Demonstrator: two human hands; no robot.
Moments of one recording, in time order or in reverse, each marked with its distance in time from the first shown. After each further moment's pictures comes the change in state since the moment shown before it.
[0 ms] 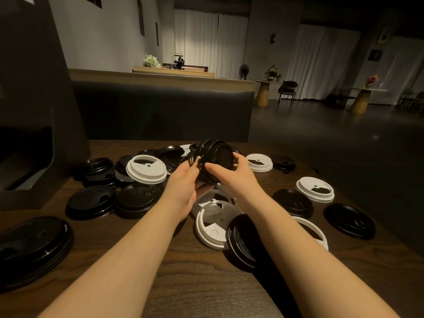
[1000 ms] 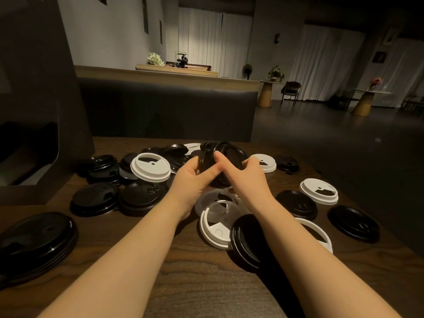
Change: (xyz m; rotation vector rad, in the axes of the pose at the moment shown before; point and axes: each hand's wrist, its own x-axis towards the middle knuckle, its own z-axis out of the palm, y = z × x) left_hand -0.014 0.006 -0.003 0.242 -0.098 0.126; right_hand -0.017 -0.007 0.002 -0.212 0.148 -0.013
